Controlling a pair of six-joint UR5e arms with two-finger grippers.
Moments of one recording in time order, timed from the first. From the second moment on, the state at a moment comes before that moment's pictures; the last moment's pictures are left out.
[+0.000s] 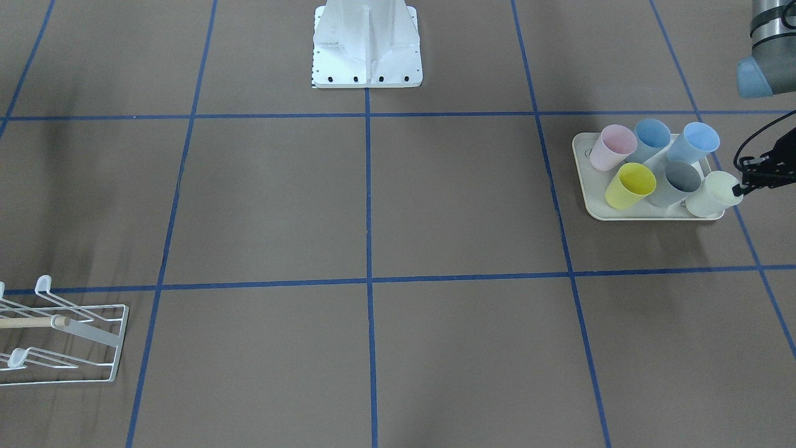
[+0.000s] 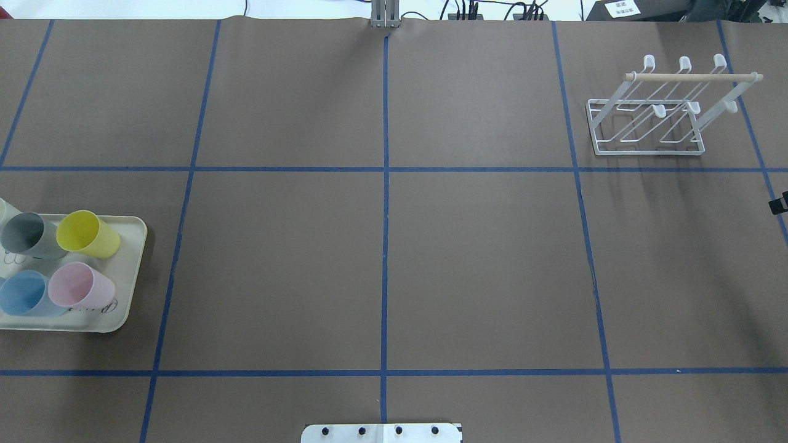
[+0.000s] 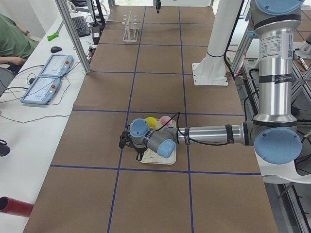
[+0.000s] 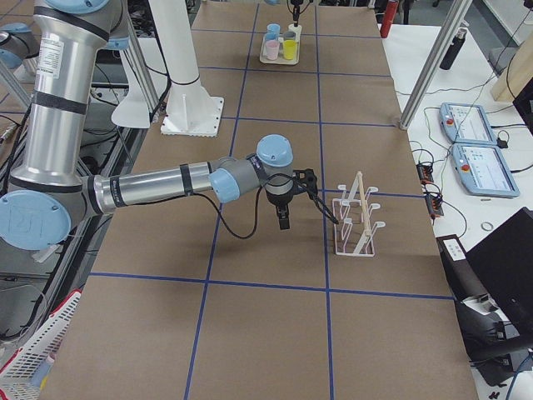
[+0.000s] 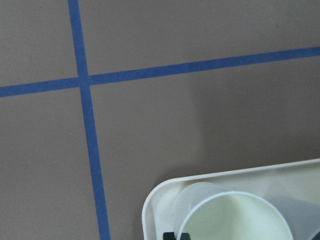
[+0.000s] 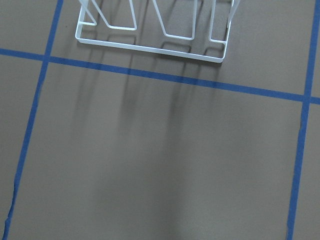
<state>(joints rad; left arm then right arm) -1.26 -1.49 -1.50 -2.14 -2.36 -0.37 1.28 -1.79 1.96 -1.29 2.32 0.37</state>
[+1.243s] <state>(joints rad) -1.35 -1.58 -1.52 -2.13 -2.36 -0.38 1.27 -1.71 1.94 -1.01 2.32 0.36</state>
